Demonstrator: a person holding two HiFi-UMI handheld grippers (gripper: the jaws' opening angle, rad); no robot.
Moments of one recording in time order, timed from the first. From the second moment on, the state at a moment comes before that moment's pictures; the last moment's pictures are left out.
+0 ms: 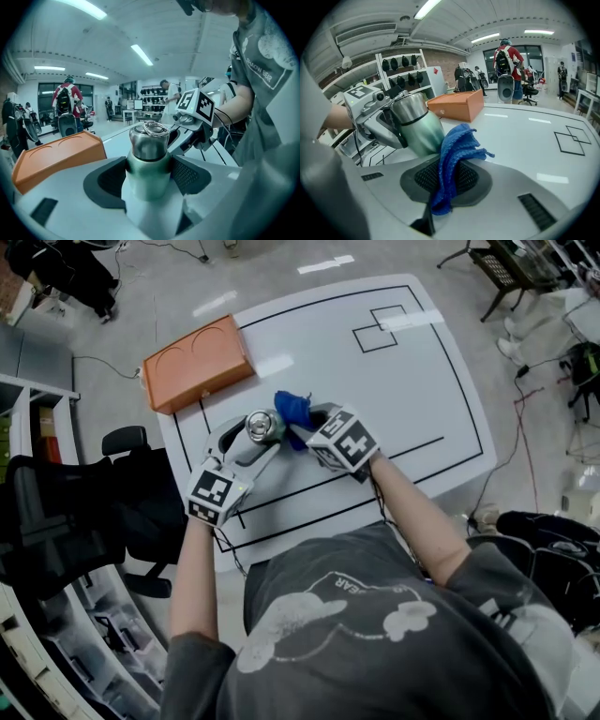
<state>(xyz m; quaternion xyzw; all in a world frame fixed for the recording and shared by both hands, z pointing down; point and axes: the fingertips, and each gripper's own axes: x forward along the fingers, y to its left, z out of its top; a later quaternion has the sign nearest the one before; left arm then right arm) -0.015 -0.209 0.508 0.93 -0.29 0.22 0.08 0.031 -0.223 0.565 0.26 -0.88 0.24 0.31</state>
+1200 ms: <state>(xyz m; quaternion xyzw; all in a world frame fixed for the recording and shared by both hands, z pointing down) -0.018 -0.213 0.508 0.84 -0.50 0.18 0.13 0.055 -0.192 0.473 0.31 -0.89 0.15 0.31</state>
